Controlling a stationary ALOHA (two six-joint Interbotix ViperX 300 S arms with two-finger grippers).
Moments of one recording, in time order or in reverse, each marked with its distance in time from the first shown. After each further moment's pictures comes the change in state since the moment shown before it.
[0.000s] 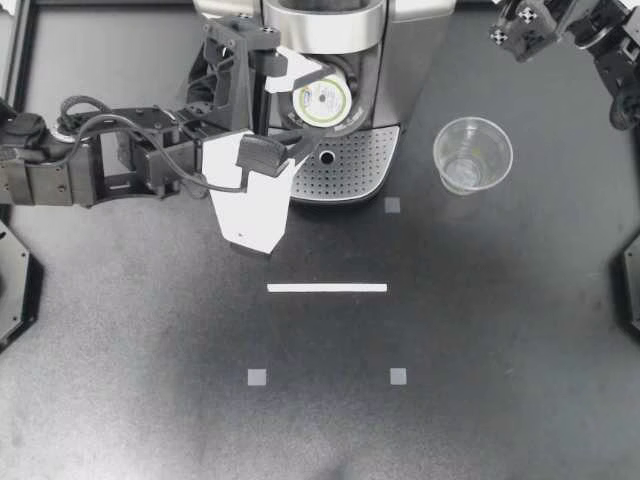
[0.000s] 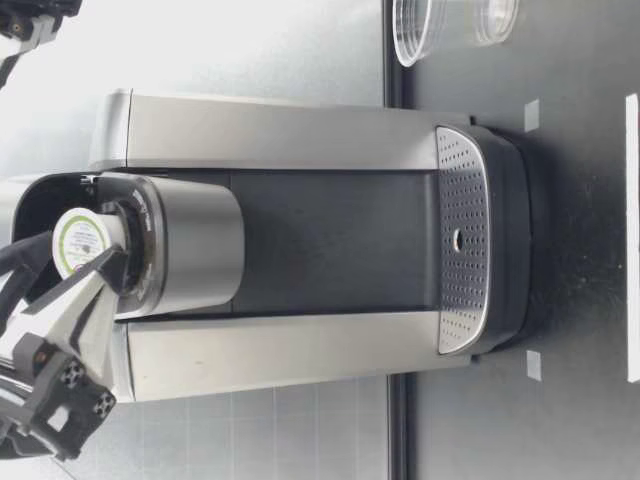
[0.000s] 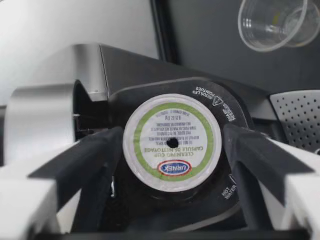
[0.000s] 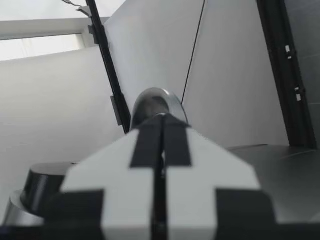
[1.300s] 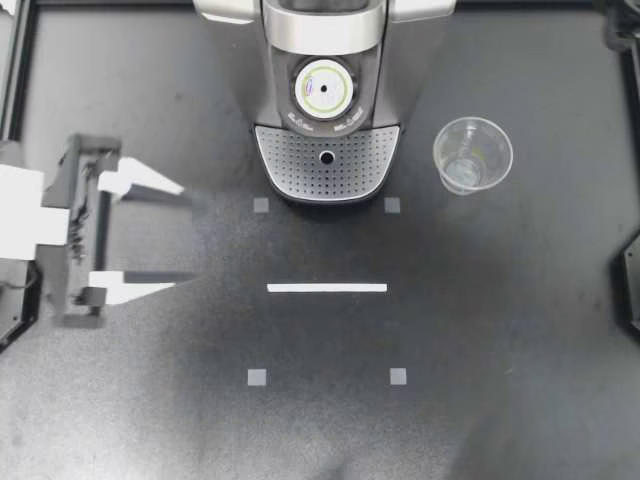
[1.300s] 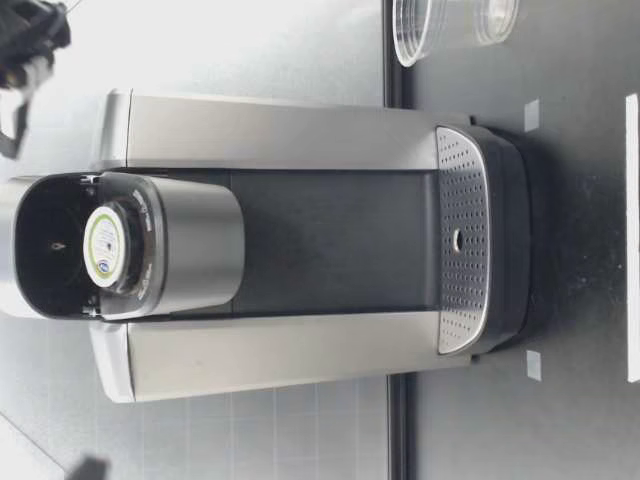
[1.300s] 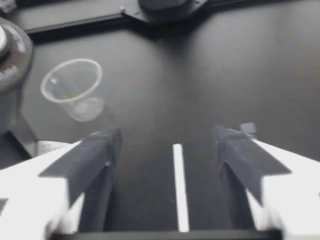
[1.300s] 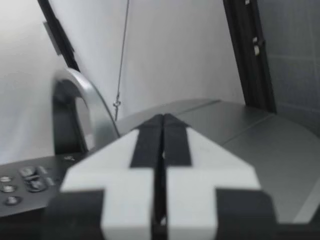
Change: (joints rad) left arm -0.115 -0.494 0.617 0.006 -0.509 -0.844; right arm -0.075 0.084 -0.279 0.005 0.535 0.011
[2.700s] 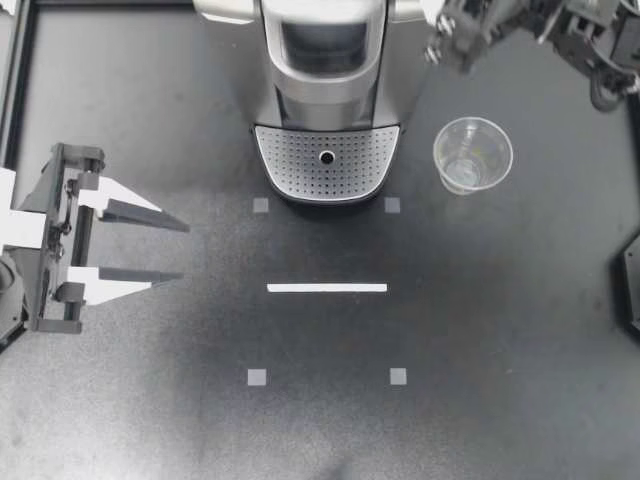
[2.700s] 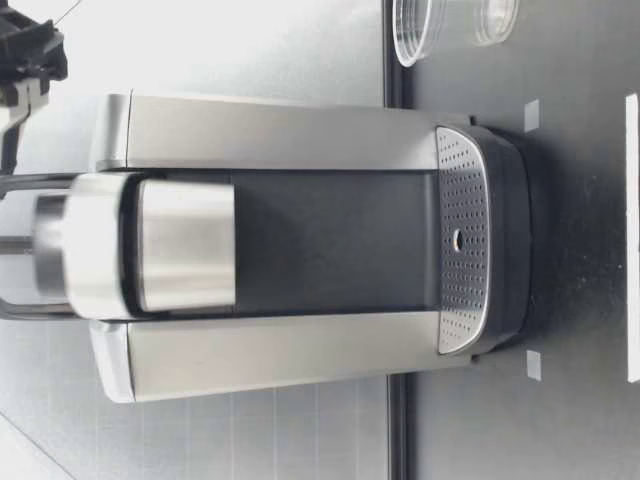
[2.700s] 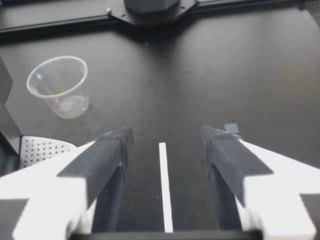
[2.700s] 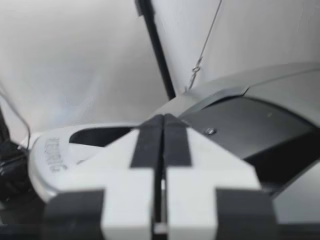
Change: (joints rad) left arm 0.003 -0.044 0.037 -0.028 -0.026 -0.005; right arm 0.190 -0.066 0.077 -0.044 -0.002 0.005
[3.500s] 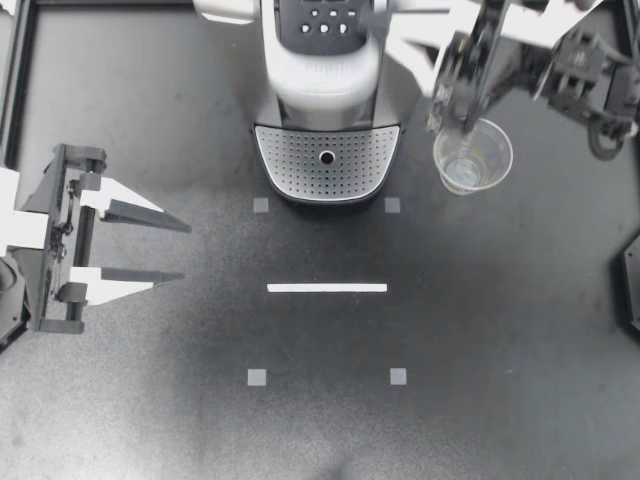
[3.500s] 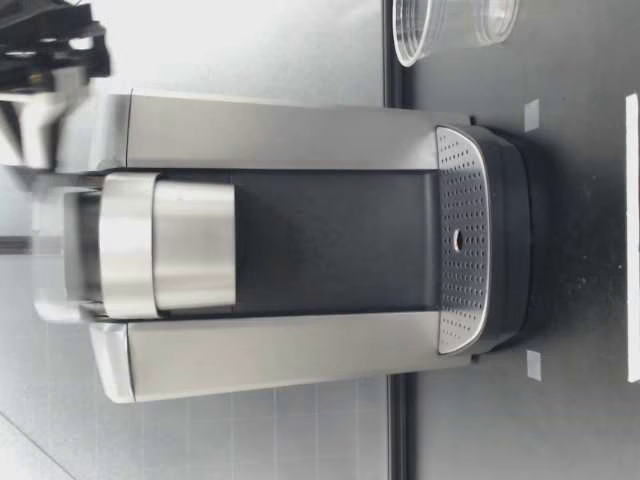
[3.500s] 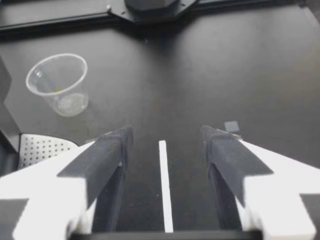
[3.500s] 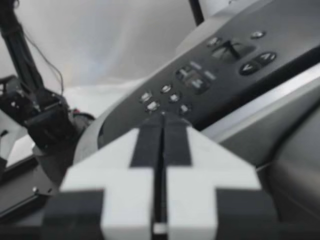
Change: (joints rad) left arm 0.002 0.008 0.000 0.000 -0.002 0.000; right arm 0.083 -0.002 0.101 0.000 0.005 0.083
